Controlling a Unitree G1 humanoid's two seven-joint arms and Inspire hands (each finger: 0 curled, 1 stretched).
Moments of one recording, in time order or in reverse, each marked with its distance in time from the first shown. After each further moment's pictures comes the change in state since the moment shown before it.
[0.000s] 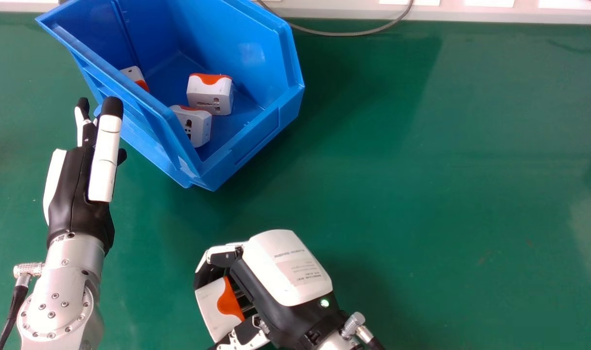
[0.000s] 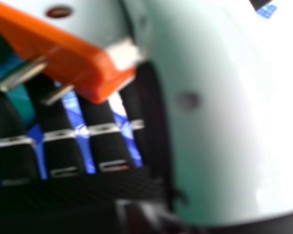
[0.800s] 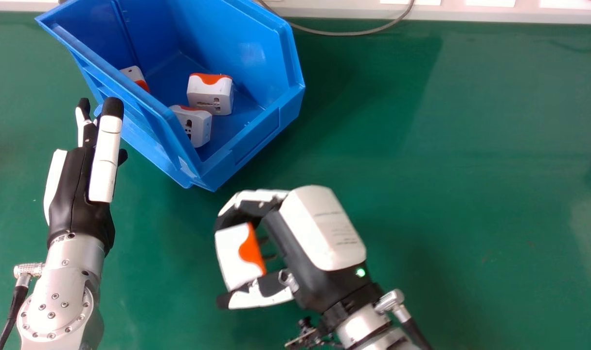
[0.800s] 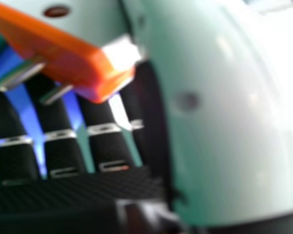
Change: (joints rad) left arm 0.001 0.000 0.000 0.001 0.000 -0.001 -0.005; right arm 0.058 -0.031 -0.157 -0.222 0.044 -0.035 -0.049
